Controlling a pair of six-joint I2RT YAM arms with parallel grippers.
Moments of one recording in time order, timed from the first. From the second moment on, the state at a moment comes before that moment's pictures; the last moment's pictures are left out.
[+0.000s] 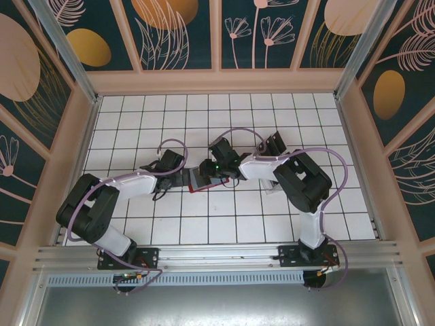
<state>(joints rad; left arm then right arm) -0.52 1.56 0.70 -0.23 -0.22 -0.59 0.81 1.95 1.13 -0.05 -0.18 0.70</state>
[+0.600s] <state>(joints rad) -0.52 1.56 0.70 -0.22 -0.23 -0.59 0.87 1.97 1.15 -0.06 -0.18 0.73</state>
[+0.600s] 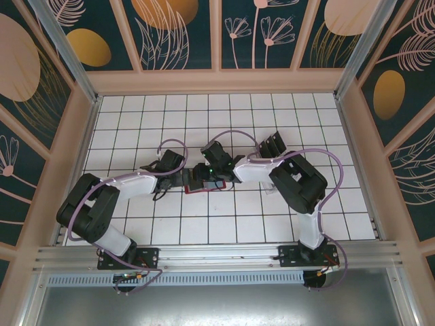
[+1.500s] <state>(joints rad) -0.51 1.47 0.66 -0.23 -0.27 -0.60 0.92 1.82 1.06 -0.05 -0.09 0.74</state>
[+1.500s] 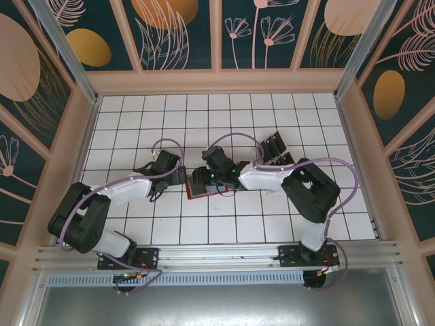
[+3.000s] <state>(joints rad) -0.51 1.45 0.63 -0.23 -0.26 -0.60 1.04 1.91 1.11 -0.10 -0.08 0.74</state>
